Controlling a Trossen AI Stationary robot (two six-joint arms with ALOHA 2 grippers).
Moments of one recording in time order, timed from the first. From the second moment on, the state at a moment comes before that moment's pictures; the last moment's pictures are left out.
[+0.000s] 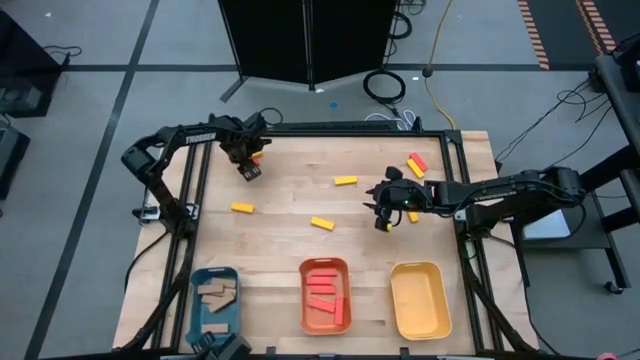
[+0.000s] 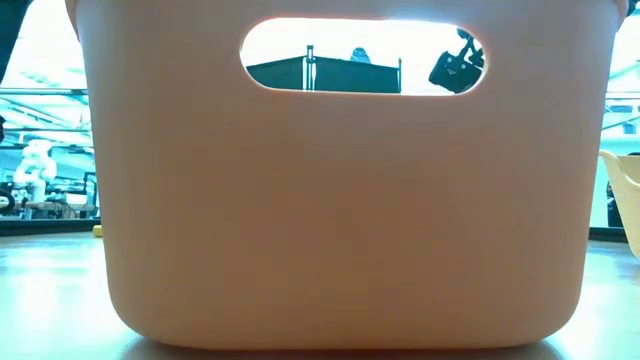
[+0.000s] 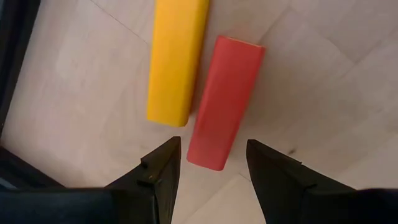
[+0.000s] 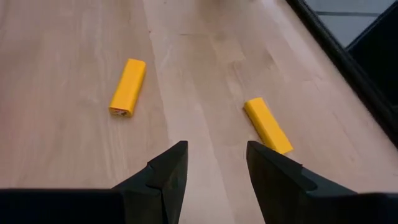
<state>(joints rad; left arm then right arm) 0.85 1.70 1.02 -0.86 -0.14 0.22 -0.08 1.20 0.55 0.01 0.23 0.01</state>
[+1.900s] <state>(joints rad) 0.78 1.71 1.05 -1.03 -0.13 0.32 -0.08 1.20 0.55 0.02 0.20 0.00</state>
